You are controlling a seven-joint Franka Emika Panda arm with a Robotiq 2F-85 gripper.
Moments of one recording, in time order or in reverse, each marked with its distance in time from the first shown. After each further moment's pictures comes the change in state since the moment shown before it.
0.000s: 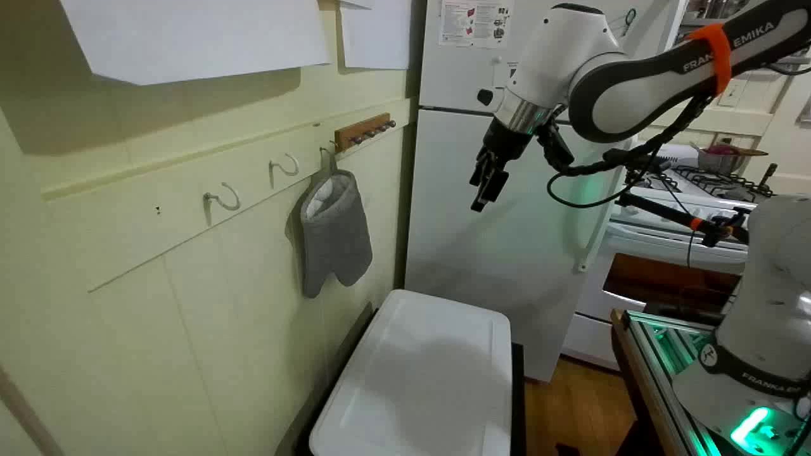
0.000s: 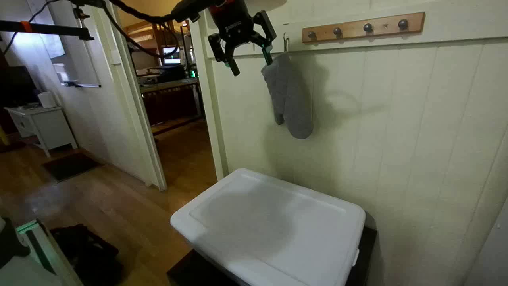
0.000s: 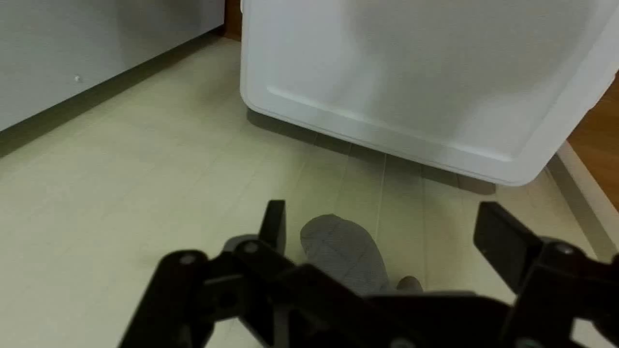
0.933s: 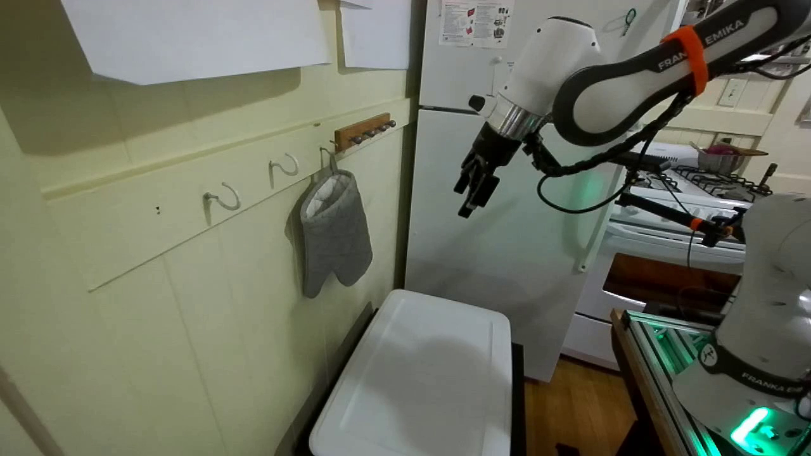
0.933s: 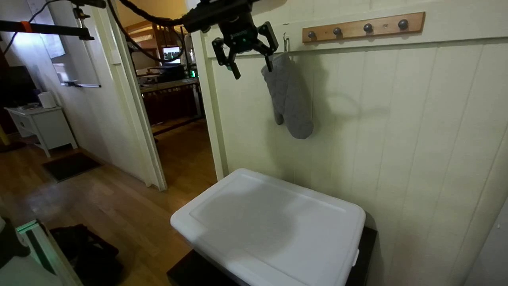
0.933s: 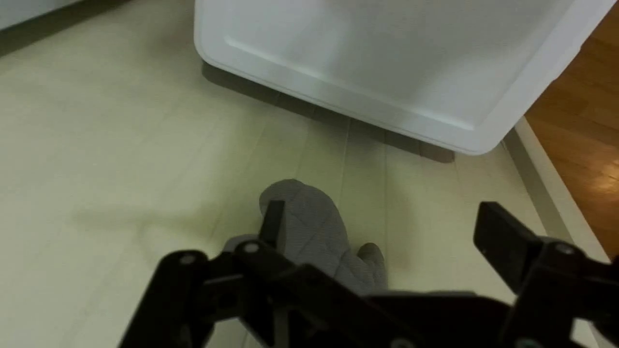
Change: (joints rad) arm 0.085 0.068 -0.084 0.003 0.184 0.127 -0.216
